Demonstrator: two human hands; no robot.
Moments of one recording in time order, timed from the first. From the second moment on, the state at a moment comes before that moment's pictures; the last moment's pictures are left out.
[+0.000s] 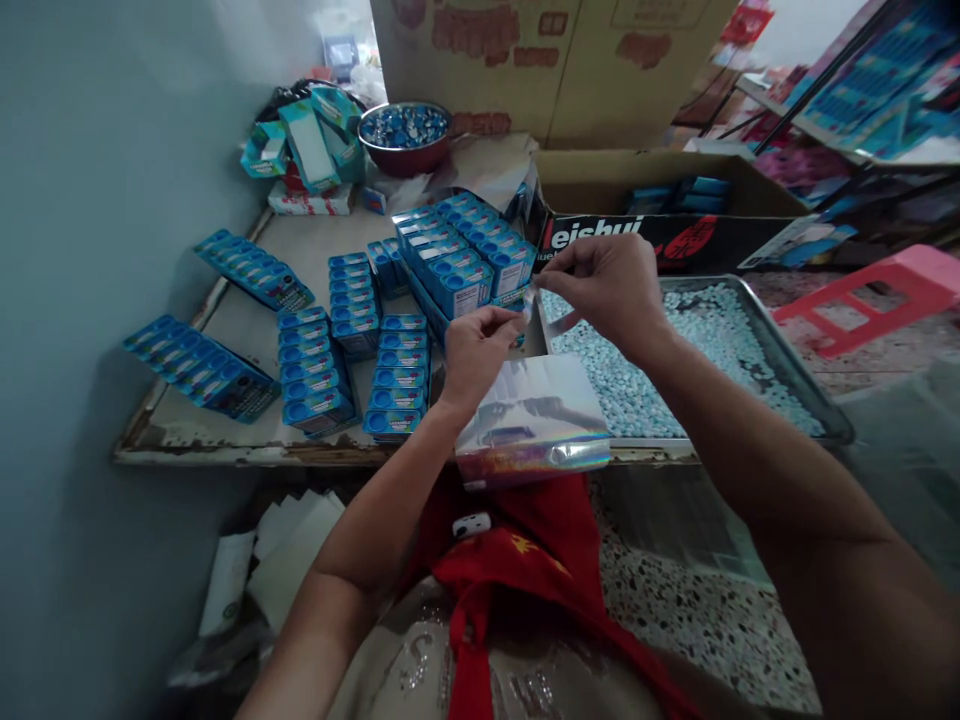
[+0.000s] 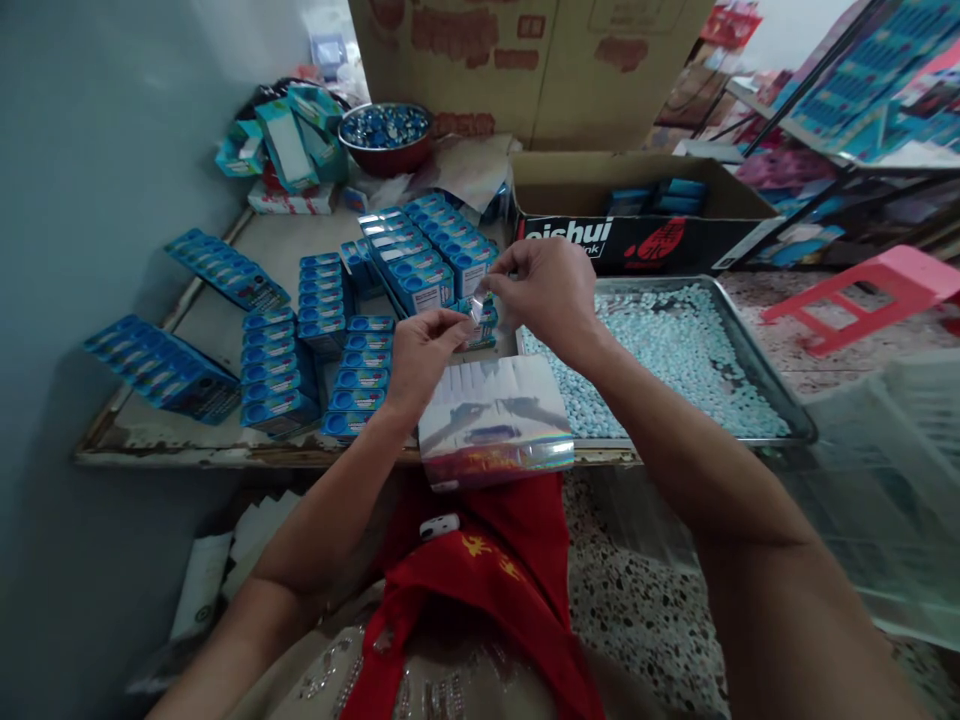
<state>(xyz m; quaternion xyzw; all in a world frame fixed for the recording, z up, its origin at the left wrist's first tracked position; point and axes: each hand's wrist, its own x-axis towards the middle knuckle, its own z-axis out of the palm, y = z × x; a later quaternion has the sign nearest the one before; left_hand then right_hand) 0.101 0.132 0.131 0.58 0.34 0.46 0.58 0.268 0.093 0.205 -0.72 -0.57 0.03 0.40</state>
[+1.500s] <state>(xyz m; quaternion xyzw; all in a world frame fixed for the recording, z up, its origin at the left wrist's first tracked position) 0.024 0.283 0.138 0.52 0.46 0.27 0.67 0.241 0.254 0.181 -0.71 -0.64 0.16 0.24</state>
